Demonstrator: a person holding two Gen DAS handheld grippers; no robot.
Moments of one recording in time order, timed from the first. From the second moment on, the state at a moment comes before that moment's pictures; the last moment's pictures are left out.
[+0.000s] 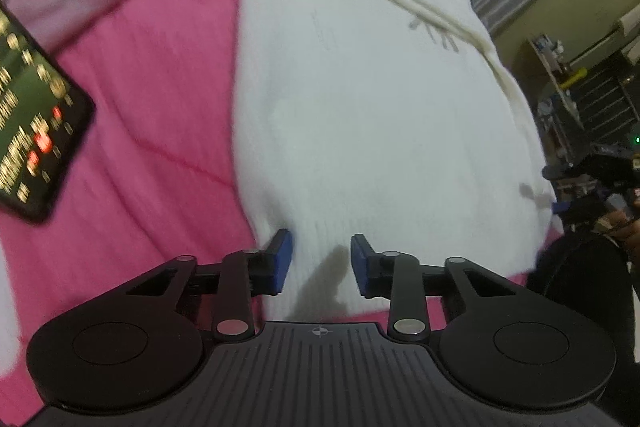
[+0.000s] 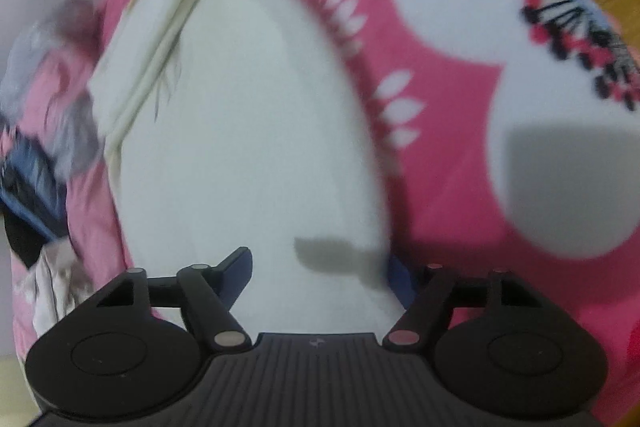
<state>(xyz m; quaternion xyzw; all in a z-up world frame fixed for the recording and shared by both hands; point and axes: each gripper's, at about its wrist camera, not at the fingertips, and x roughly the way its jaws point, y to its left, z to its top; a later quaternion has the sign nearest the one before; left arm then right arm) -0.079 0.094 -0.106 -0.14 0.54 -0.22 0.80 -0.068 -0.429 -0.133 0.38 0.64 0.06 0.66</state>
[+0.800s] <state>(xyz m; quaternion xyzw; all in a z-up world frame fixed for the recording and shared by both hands) -0.085 0.080 -0.113 -0.10 0.55 -0.22 0.80 -0.077 -0.387 -0.125 0.28 0.70 0.08 0.65</state>
